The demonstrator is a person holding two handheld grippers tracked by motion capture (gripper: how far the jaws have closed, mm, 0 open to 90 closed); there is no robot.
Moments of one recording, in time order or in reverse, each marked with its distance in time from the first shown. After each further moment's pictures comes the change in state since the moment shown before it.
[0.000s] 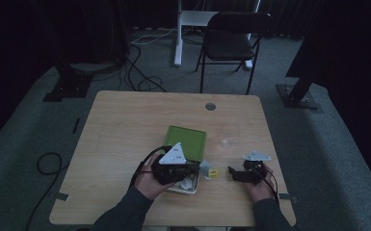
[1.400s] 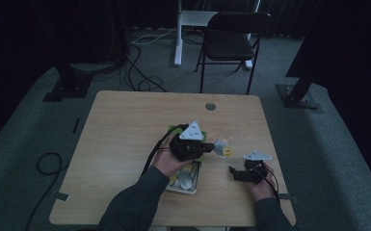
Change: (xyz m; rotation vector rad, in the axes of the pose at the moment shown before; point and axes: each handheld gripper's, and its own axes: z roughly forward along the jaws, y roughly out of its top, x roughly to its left) left arm 0.040 0.045 0.038 -0.030 0.022 0.008; right arm -0.005 0.000 0.000 0.000 0.015 -0.013
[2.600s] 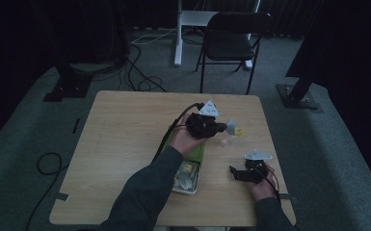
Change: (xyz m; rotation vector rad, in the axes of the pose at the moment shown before) left arm 0.038 0.047 0.038 0.013 0.035 -0.016; right arm -0.002 0.000 0.000 -0.001 0.003 -0.004
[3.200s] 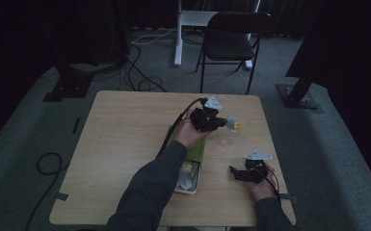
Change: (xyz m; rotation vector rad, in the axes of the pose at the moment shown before) left arm 0.023 0.004 0.029 0.071 0.039 -0.029; right arm 0.000 0.000 0.000 0.001 0.001 0.000
